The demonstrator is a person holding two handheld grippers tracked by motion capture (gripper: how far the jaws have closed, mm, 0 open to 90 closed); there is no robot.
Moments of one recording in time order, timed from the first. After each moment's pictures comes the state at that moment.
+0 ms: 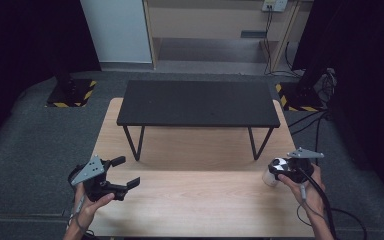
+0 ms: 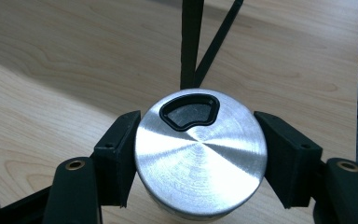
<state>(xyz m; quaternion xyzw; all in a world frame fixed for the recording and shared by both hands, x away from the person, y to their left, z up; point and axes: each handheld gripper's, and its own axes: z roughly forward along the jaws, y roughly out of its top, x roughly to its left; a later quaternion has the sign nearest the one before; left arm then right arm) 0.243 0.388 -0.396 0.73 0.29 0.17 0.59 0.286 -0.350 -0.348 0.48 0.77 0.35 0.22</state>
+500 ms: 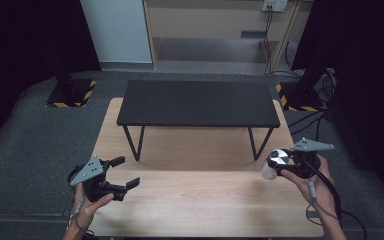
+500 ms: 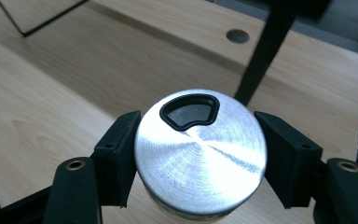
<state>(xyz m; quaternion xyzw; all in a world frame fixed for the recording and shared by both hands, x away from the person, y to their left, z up) 0.240 0.389 -0.397 0.73 0.29 0.17 0.60 0.270 -0.344 -0.275 0.41 0.80 0.38 0.22</state>
